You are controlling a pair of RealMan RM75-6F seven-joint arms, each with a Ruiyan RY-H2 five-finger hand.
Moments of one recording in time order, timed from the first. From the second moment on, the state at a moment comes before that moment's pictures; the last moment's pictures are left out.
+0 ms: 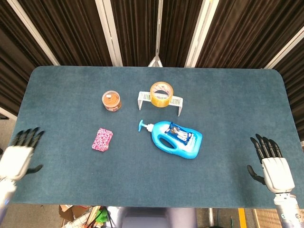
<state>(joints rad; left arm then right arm) -0.20 -1.08 -0.07 -1.77 1.39 1.26 0.38 0.09 -1.15 0.04 -1.61 -1.57 1.49 -0.06</state>
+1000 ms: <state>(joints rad) -0.83 -1.51 -0.14 -1.63 0.50 0.99 1.06 0.09 -1.13 0.04 -1.62 -1.56 1.48 -0.01</state>
